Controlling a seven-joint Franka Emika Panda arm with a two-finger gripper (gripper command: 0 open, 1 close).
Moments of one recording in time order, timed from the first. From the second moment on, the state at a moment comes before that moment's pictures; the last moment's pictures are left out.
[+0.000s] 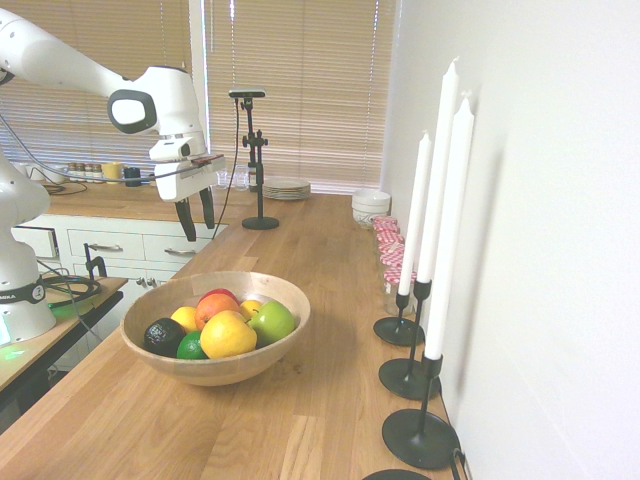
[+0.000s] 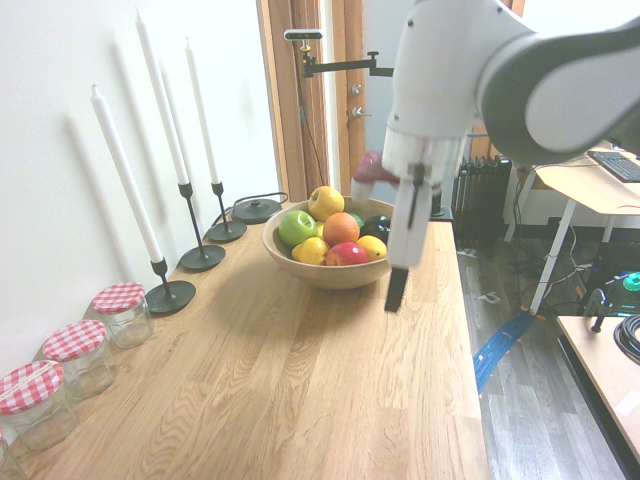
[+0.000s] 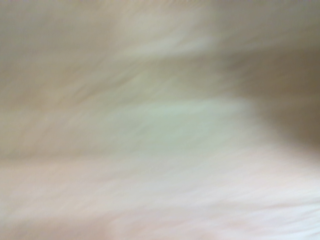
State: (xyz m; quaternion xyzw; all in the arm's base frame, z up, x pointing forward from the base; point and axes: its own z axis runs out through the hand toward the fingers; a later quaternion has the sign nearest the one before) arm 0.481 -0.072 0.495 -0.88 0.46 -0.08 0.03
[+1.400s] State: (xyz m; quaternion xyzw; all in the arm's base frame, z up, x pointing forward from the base) arm 0.561 -0.303 0.440 -0.83 0.56 -0.03 0.02
